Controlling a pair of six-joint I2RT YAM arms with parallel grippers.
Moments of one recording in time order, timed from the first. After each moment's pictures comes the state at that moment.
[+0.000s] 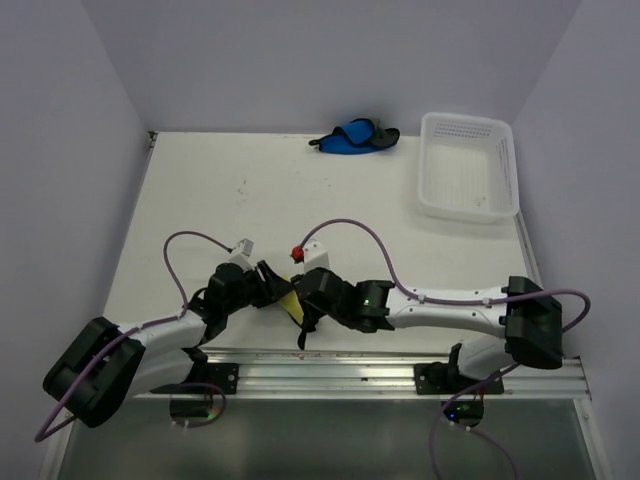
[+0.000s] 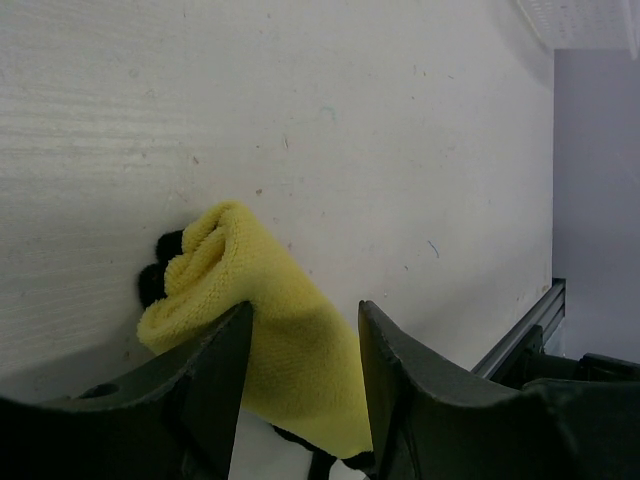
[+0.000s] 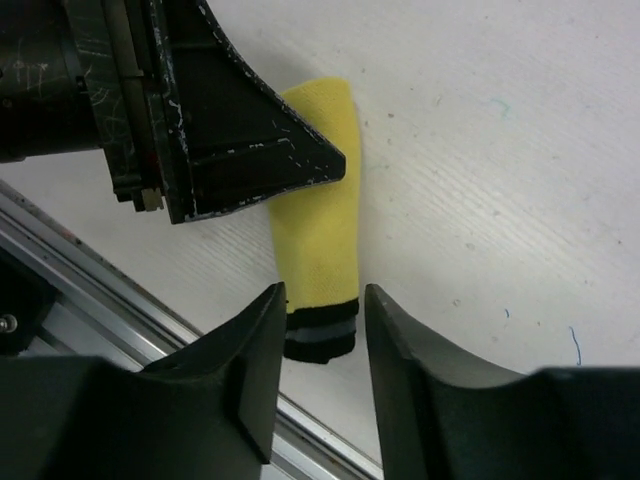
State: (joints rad) left arm -0.54 1.12 0.15 0.47 0.18 -0.91; right arm 1.29 1.45 0.98 -0.31 0.47 0.58
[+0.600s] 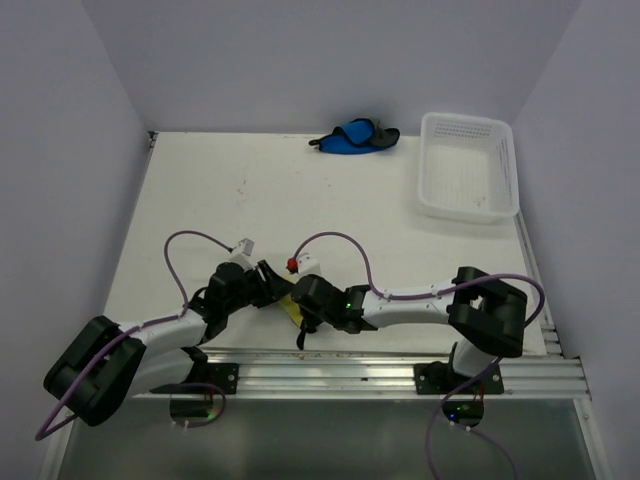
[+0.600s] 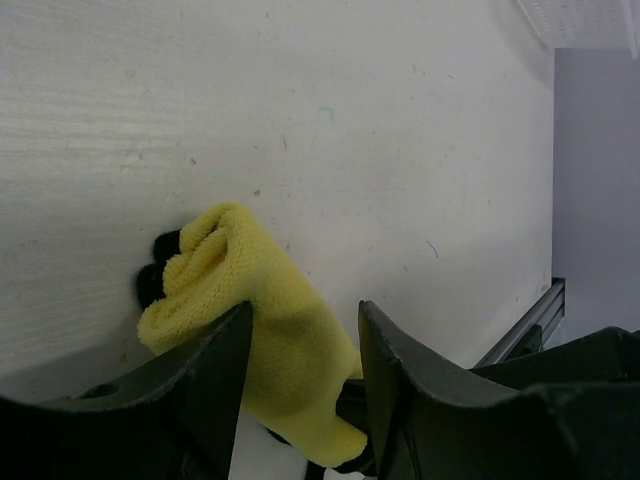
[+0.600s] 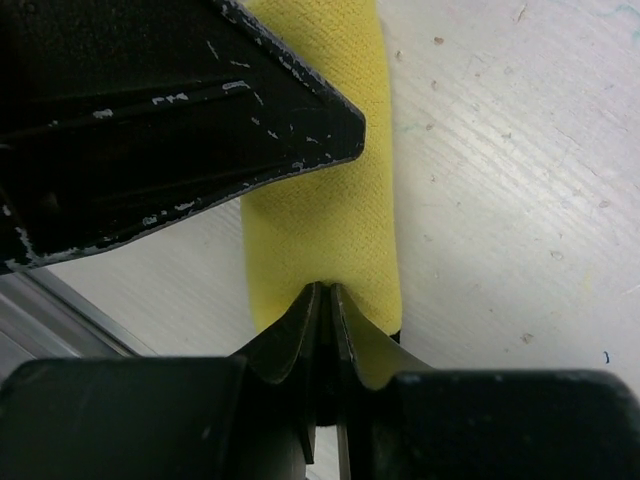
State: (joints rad) left arm -0.54 1.13 0.15 0.47 0.18 -0.91; right arm 1.23 1.67 0.89 -0.09 0.31 0.61
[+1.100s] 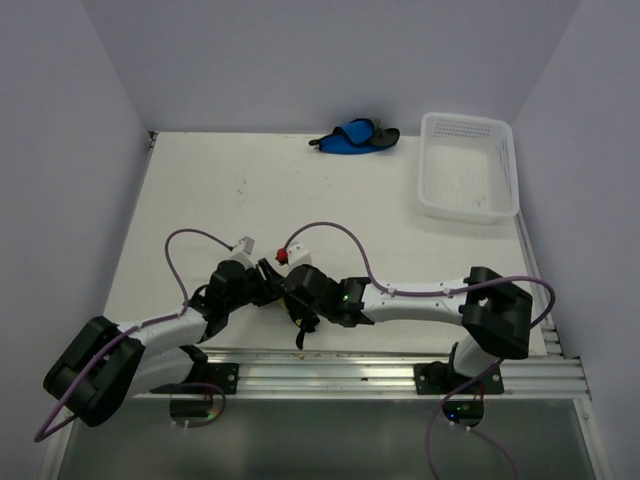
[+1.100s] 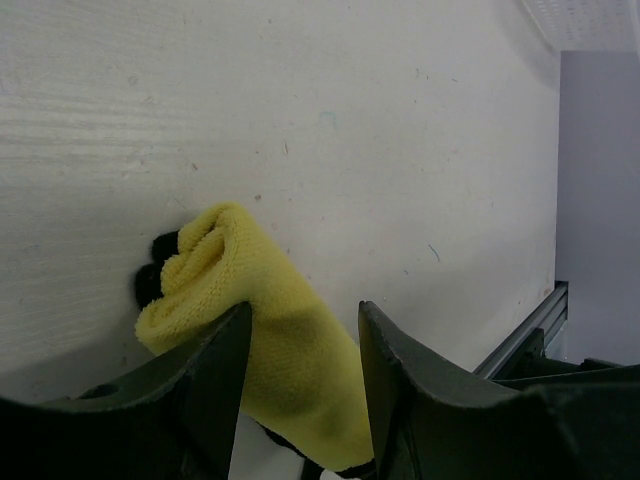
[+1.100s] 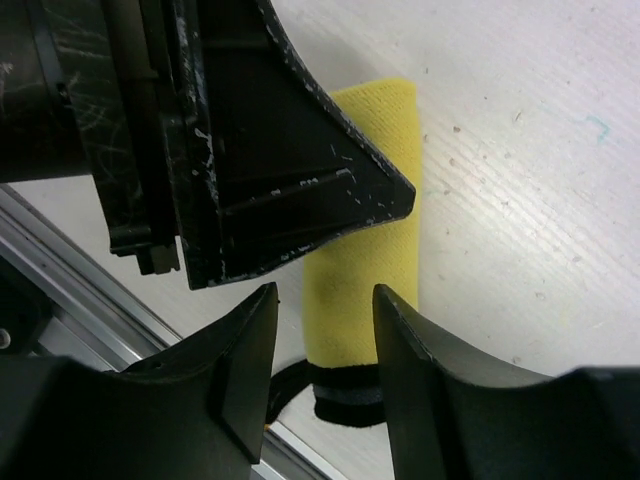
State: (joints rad) left arm -0.54 1.13 0.18 0.43 0.18 -0.91; right arm 1.24 1.63 1.01 -0.17 0.32 0.55
